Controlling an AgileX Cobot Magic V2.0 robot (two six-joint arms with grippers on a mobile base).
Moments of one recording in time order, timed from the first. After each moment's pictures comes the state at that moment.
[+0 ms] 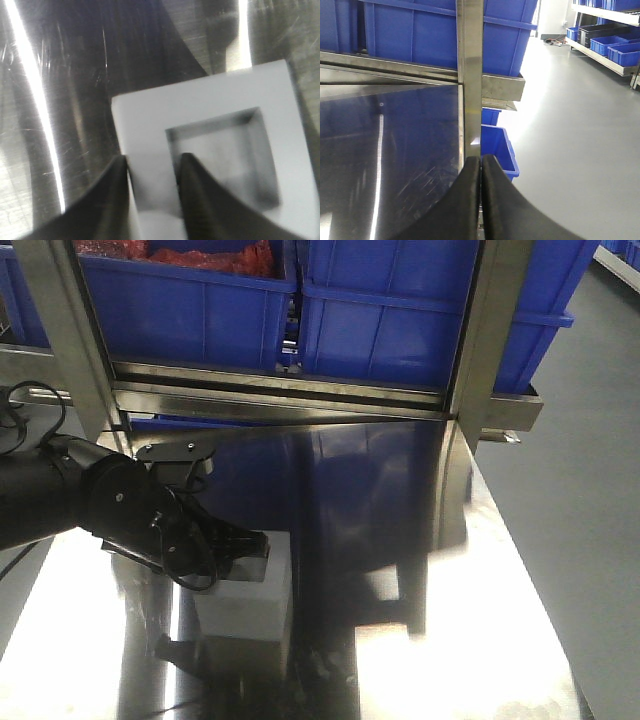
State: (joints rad) left arm -0.49 1.67 -1.08 -0.05 0.62 -0.35; right arm -0.02 -0.02 0.03 -0.04 0.21 -0.01
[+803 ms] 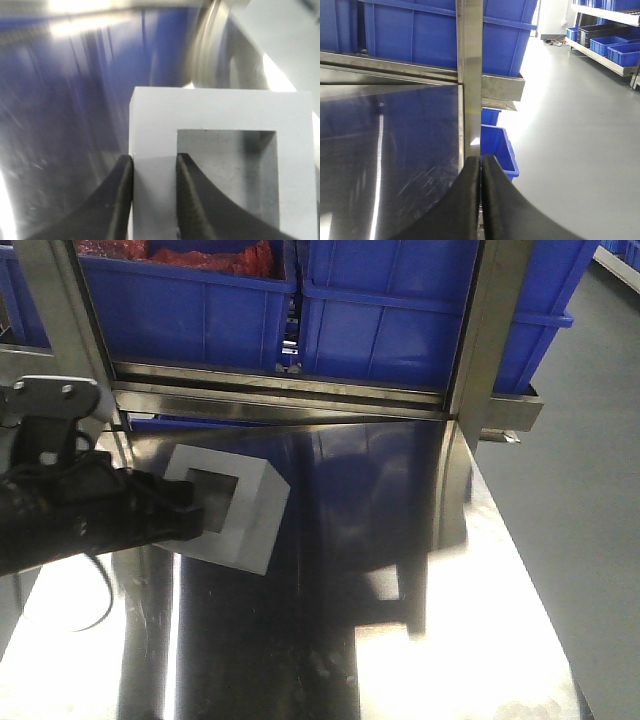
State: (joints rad) left arm -0.49 1.17 -0.82 0.00 0.32 -0.24; right arm -0.02 -0.02 0.03 -0.04 0.21 -0.01
